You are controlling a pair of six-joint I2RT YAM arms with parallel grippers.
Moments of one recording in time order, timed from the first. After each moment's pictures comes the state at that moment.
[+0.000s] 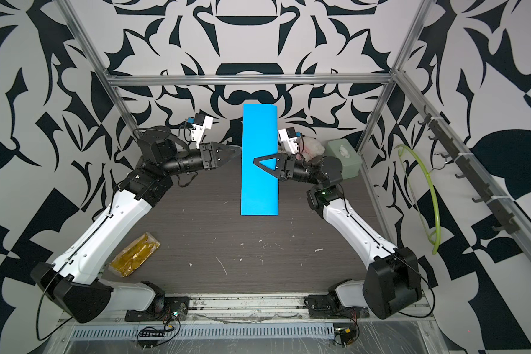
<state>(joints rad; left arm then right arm) -0.51 1.36 1.51 -0.19 0.80 -0.81 0.36 1.35 1.08 0.83 -1.10 1.50</state>
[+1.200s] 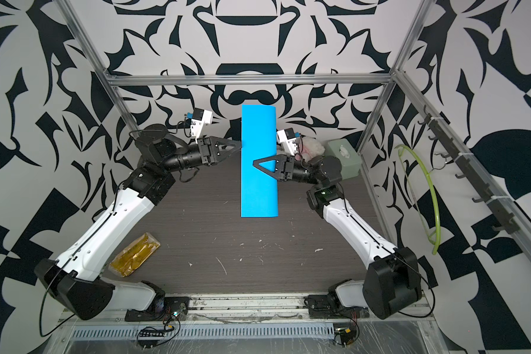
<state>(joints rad) -0.50 1.38 1.51 -0.02 0.85 -0.95 0.36 1.35 1.08 0.78 -1.13 1.43</state>
